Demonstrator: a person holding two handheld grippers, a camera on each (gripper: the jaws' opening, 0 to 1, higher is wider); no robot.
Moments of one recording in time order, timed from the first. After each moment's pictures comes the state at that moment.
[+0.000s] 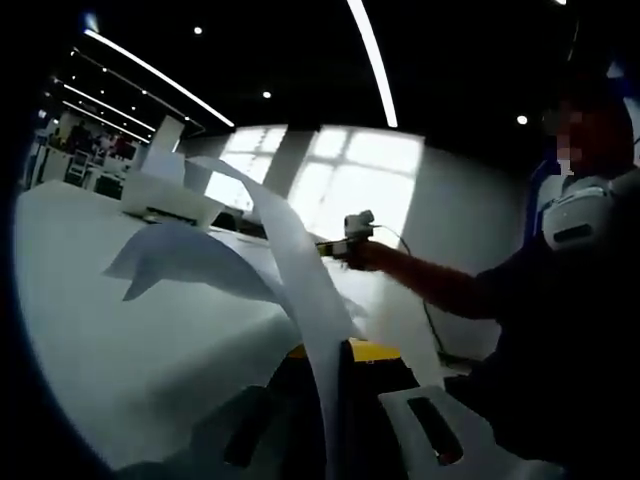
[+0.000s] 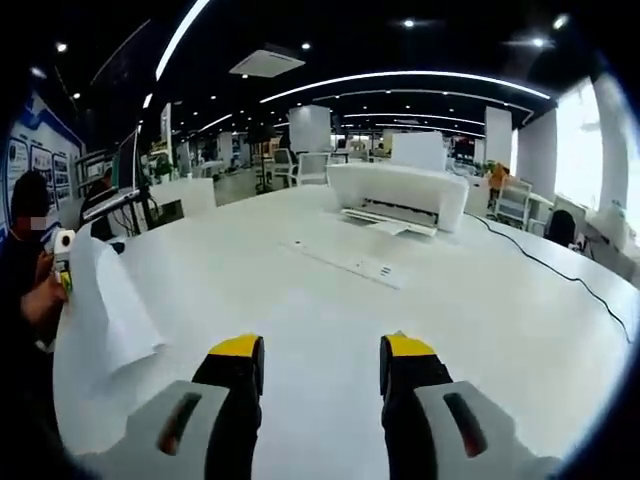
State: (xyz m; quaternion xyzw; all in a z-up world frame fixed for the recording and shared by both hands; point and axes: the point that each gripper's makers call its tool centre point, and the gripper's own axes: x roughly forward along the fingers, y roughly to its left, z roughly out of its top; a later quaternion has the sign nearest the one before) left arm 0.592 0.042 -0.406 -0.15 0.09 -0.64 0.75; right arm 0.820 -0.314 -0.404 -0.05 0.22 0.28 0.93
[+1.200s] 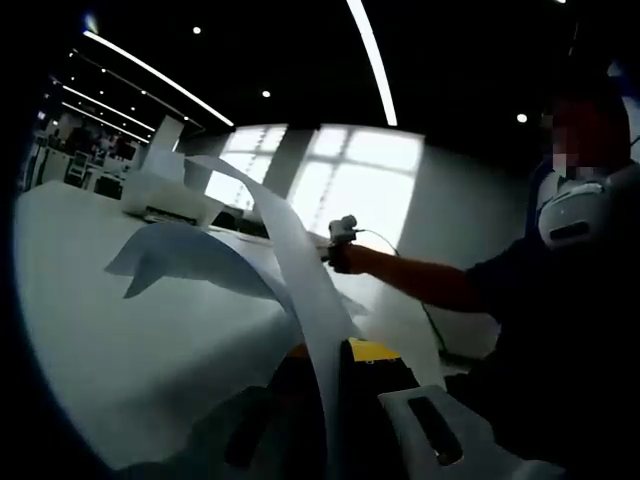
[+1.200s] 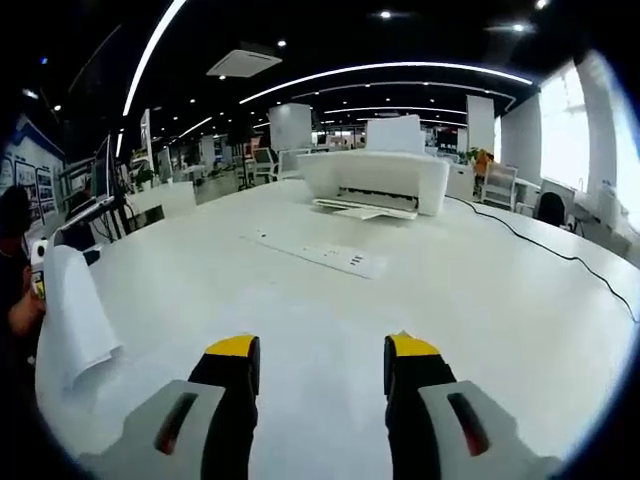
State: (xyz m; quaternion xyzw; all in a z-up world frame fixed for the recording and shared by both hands) left arm 0.593 0.044 -0.408 -0.14 0.09 -0.64 0.75; right arm 0.863 -0.336 -0.435 -0.03 0.23 0.24 0.94
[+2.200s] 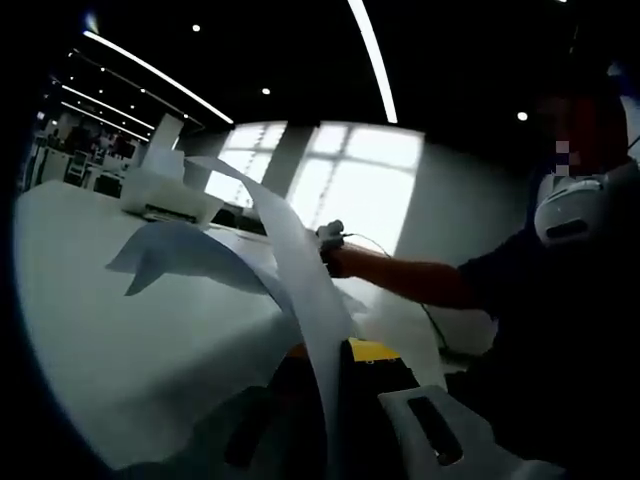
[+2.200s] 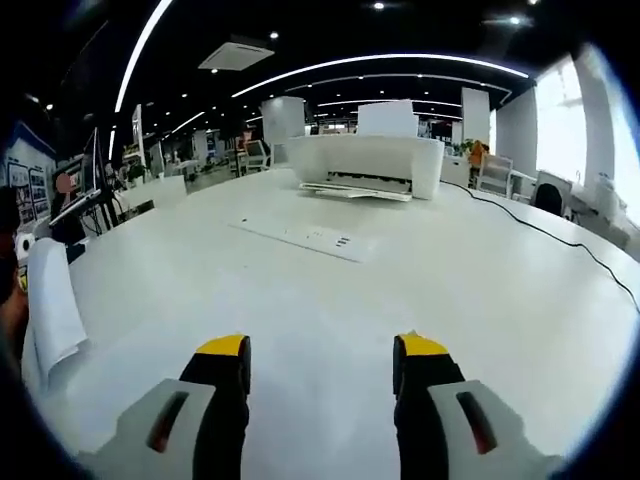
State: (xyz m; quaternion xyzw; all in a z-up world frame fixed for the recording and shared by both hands) left arm 0.592 0.044 -0.410 -0.14 0.10 -0.64 0.75; right arm 0.885 -0.339 -0.469 -0.03 0.25 0.23 0.94
